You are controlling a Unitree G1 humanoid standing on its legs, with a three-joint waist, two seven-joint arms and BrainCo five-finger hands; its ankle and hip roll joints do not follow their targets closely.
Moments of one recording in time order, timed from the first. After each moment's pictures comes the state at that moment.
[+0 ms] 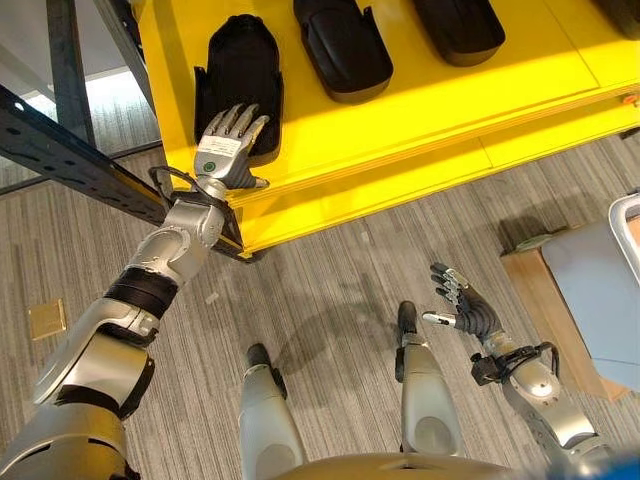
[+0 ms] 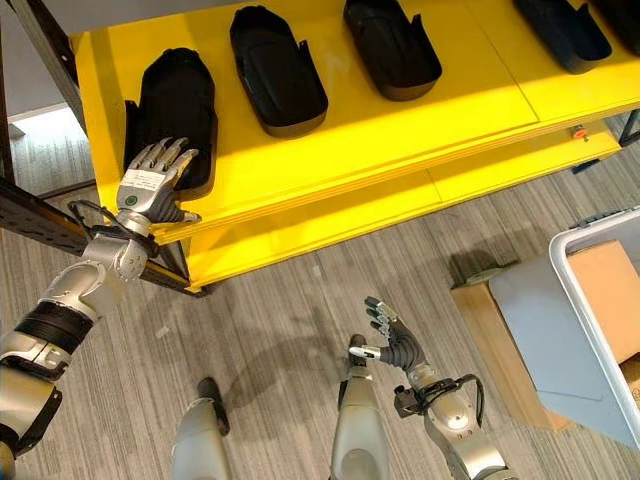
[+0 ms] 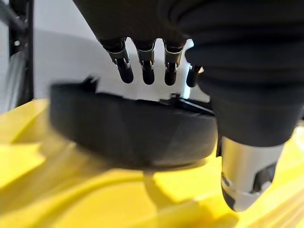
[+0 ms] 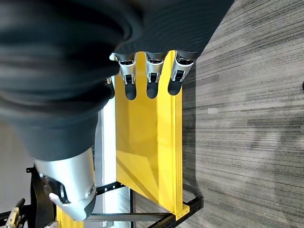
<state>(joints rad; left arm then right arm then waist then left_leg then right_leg) -0.73 0.75 -0.46 0.55 0.65 -0.04 0.40 0.12 -0.55 0.35 0.10 0.41 -0.24 0.02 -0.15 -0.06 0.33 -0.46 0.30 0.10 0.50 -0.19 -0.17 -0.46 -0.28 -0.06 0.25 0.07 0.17</state>
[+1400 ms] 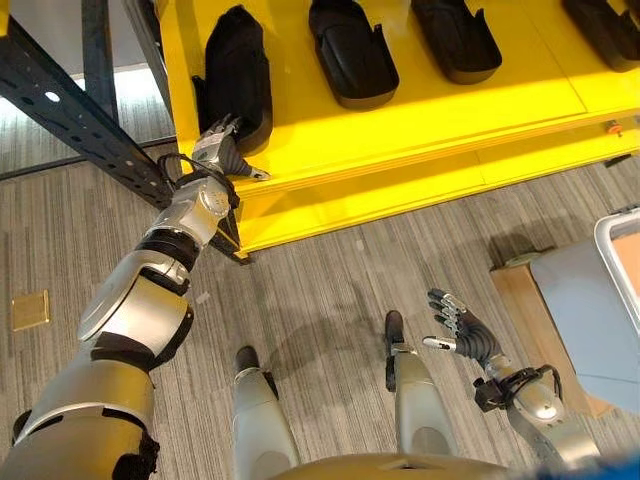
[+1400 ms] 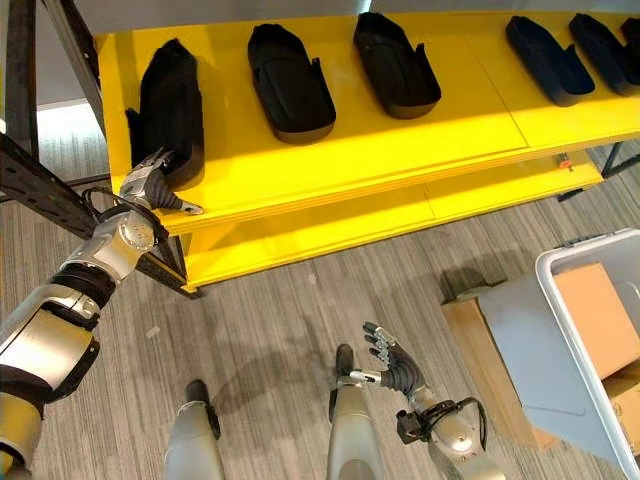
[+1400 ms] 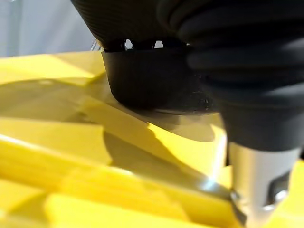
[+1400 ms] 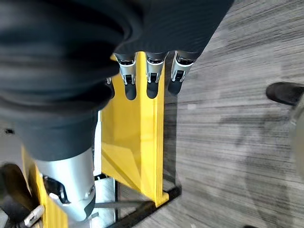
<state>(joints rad) -1.04 0.64 -0.58 1.05 0.20 -0.05 0.27 0.20 -0.56 0.36 0.10 0.44 -0.20 0.07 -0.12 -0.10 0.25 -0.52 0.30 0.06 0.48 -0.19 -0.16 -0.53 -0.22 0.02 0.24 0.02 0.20</state>
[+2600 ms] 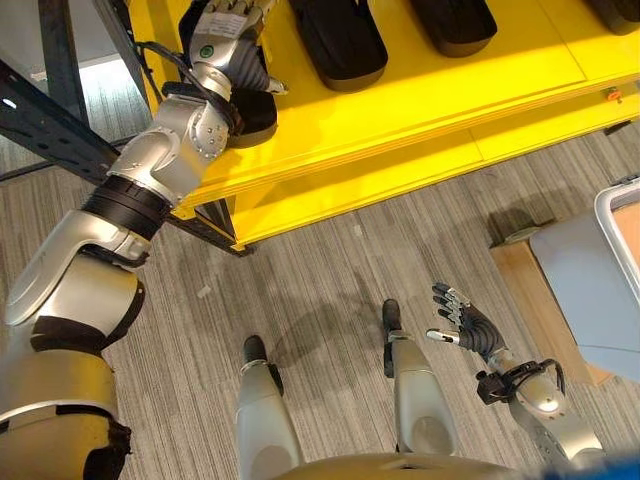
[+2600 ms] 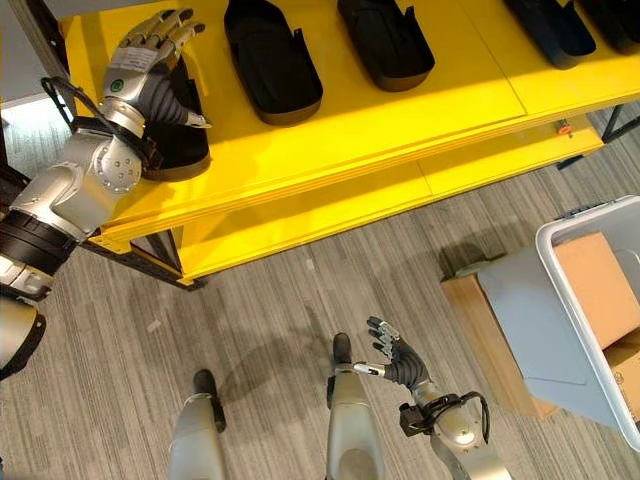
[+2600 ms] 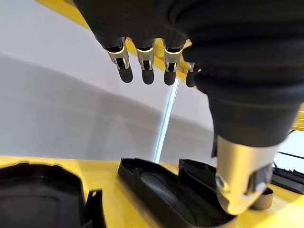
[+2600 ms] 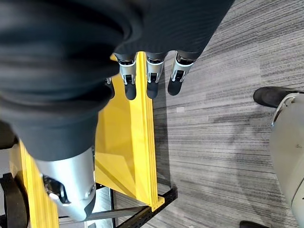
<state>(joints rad) -1.16 0.86 -0.62 0.46 0.39 -0.03 0.33 0.18 -0.56 0.34 0.12 0.45 -0.20 0.07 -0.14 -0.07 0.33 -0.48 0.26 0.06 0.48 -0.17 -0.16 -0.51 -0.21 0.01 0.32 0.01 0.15</state>
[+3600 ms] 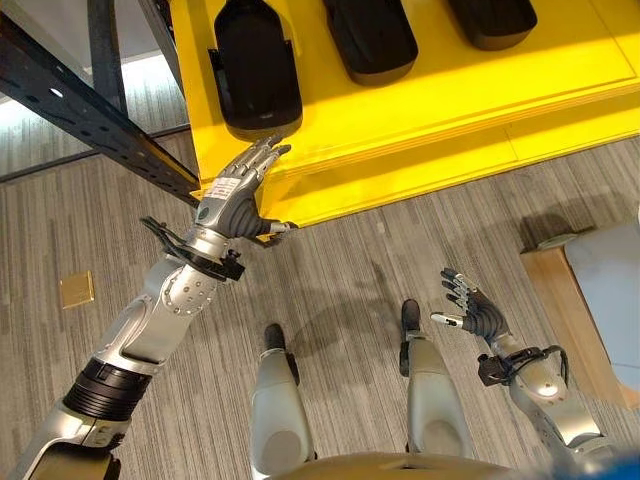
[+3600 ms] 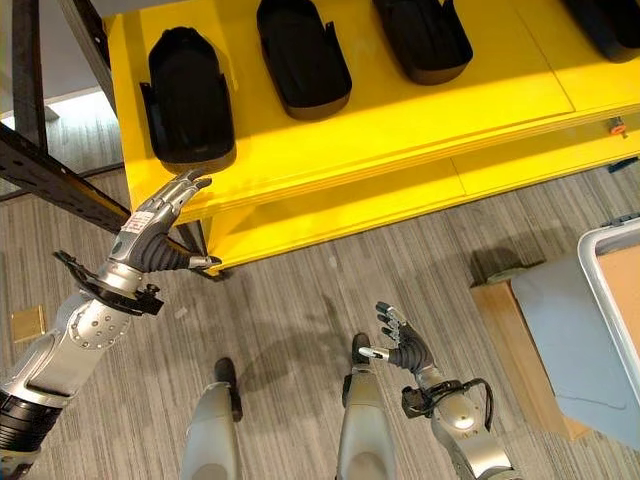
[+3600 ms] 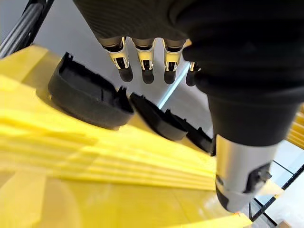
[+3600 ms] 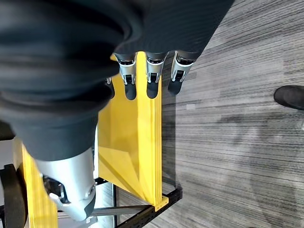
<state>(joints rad) -0.20 0.77 -0.15 -0.21 0.36 -0.14 0.15 0.12 -0.55 0.32 0.13 0.41 -0.18 0.01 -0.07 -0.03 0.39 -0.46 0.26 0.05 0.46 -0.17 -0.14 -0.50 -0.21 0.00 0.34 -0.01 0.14</state>
